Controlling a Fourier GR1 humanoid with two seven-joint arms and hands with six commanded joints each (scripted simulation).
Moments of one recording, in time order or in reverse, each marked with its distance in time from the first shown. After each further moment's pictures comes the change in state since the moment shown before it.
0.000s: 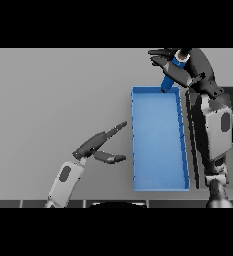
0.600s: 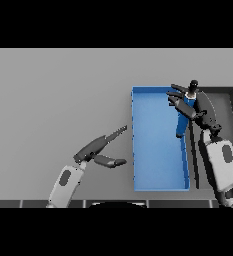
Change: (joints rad) left arm 0.051 -0.008 -0.025 -0.037 0.011 -0.007 0.013; right arm 0.494 -0.109 0.142 -0.159 -0.007 -0.209 0.053
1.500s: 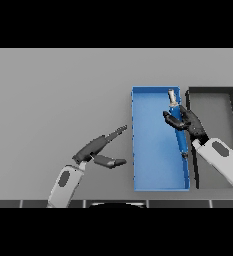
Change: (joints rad) left arm -0.003 -0.005 -0.004 -0.029 0.014 0.000 0.037; right arm -0.181 -0.469 0.746 0.154 -0.289 -0.292 0.000
